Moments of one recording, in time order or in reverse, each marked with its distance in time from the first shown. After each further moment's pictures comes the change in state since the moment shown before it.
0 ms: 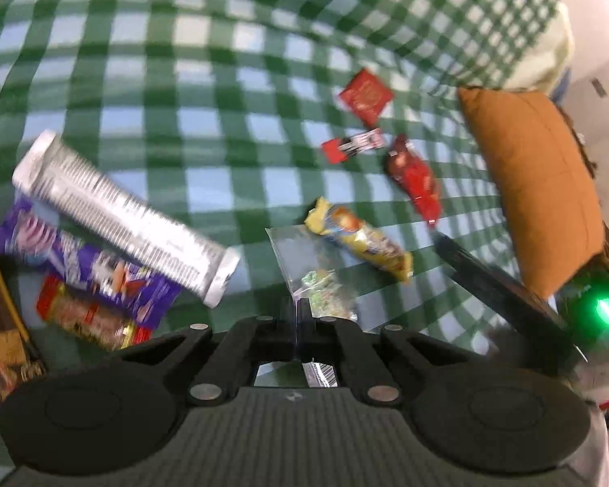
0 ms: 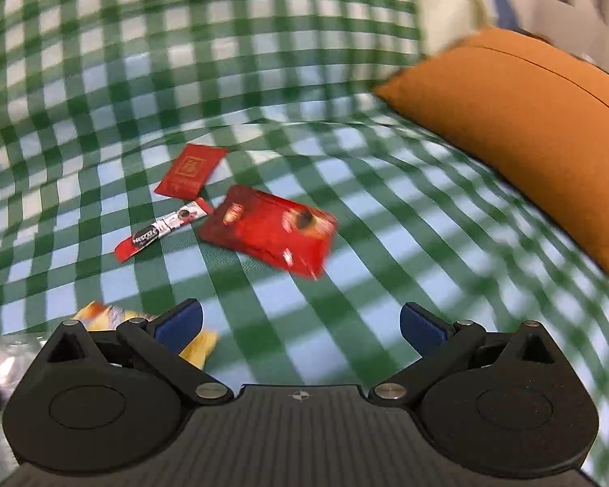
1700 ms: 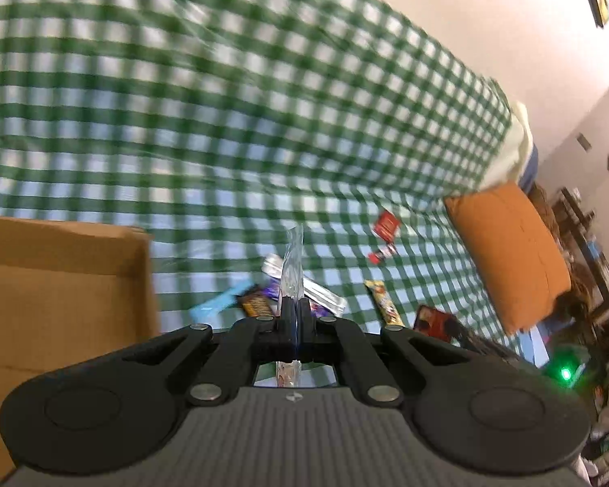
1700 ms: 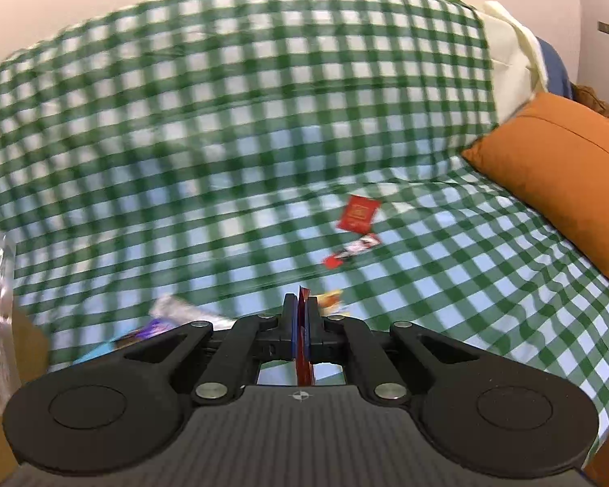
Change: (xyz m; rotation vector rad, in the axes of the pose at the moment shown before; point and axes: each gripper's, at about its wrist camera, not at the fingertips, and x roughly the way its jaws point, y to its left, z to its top) left arm -0.392 0.061 -0.057 0.001 -0.312 0.111; right arm -0.229 0.122 -0.025 -0.033 -0.090 0.218
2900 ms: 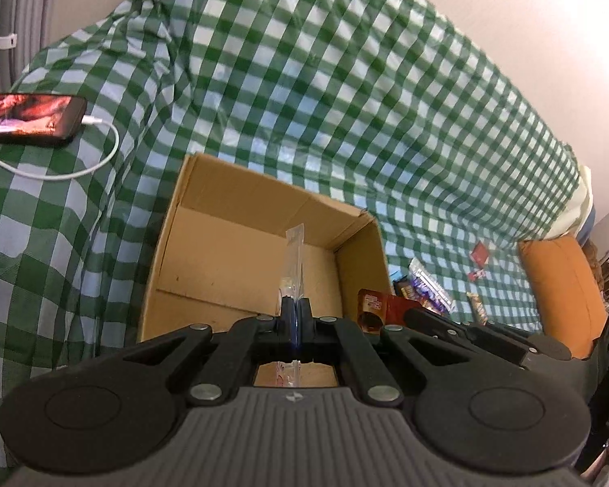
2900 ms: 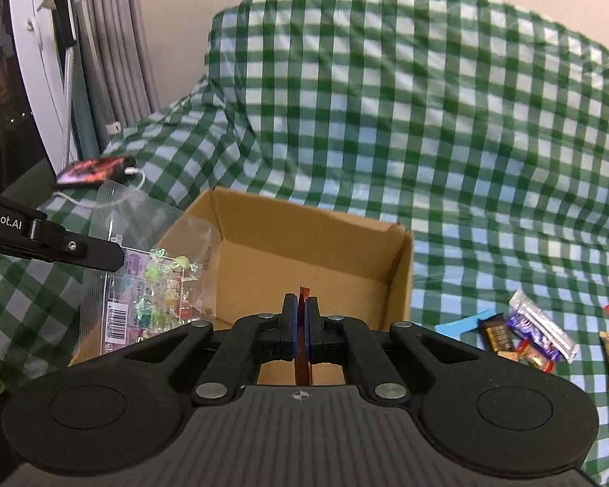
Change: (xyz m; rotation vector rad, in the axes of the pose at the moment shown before) left arm -0.135 0.202 -0.064 -0.166 -0.052 0.151; right arm -0.111 0.331 -0.034 -0.385 0.145 0.463
